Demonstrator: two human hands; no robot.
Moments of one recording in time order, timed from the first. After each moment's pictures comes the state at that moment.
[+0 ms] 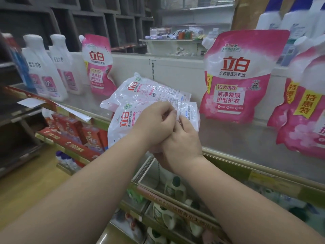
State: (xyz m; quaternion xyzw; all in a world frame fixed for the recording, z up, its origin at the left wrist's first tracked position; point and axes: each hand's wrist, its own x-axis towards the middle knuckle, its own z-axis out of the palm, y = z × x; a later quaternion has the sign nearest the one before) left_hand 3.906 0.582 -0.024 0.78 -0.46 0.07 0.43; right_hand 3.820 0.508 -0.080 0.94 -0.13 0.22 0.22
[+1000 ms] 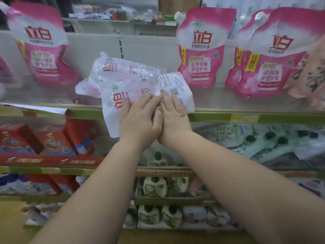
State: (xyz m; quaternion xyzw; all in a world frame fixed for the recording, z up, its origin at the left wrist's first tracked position) left_hand 3.931 0.656 -0.092 0.74 -0.56 0.13 0.35; right_hand 3.830 0.587 -0.091 0.90 -0.35 0.09 0.24
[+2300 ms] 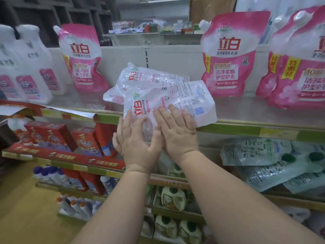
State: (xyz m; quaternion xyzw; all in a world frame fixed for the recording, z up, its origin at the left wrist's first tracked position) left_hand 3.938 0.685 -0.138 0.79 -0.32 0.18 0.49; right_hand 3.861 0.578 -0.139 0.86 -0.26 0.38 0.22
